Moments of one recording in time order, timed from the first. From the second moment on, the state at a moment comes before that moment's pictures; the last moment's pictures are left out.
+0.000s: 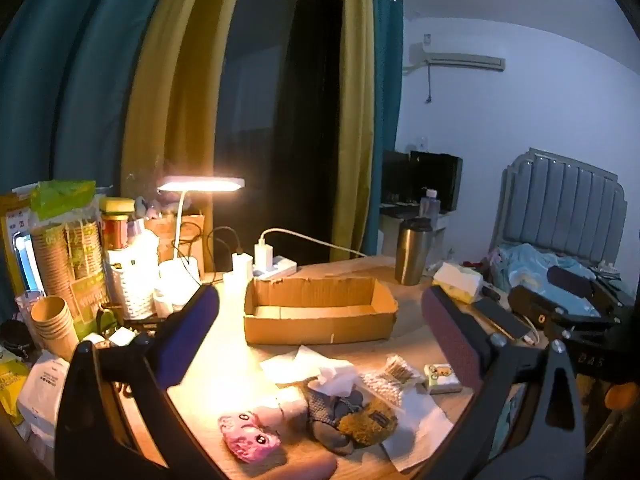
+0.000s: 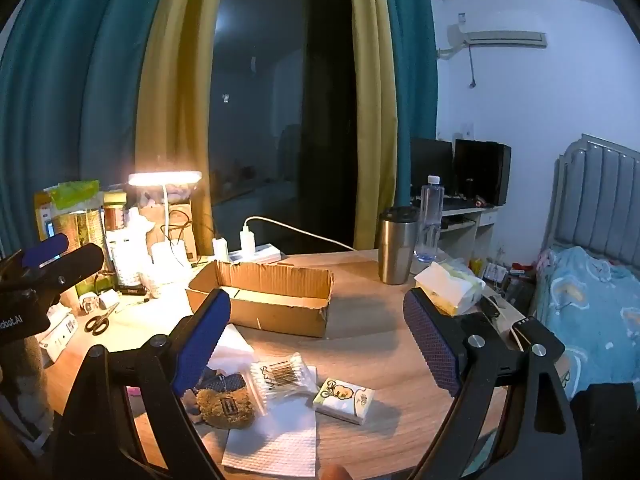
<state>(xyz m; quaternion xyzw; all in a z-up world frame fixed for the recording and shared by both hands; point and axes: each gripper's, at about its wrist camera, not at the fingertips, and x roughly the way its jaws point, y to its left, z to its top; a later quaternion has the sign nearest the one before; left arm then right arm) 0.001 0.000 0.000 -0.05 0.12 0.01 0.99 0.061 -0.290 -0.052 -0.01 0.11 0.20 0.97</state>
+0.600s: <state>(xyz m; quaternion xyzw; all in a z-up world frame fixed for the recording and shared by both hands) -0.001 0.001 -0.001 -0.05 0.13 0.00 0.99 0.063 -0.285 -0.057 -0.02 0.12 0.20 0.97</state>
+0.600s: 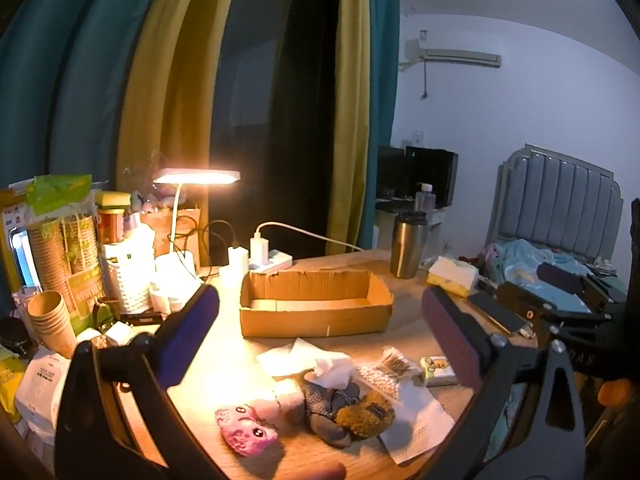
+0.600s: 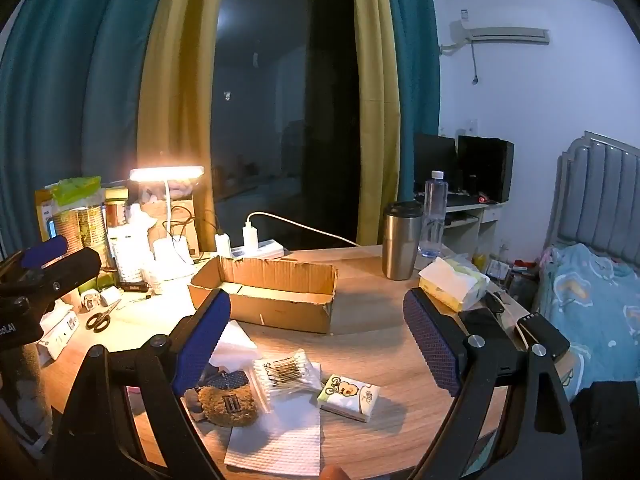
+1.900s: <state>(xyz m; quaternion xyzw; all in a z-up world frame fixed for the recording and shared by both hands) 0.004 0.002 -0.013 -0.05 0.14 0.00 0.99 0.069 -0.286 -0.062 -0.01 0.13 0.20 0.97</state>
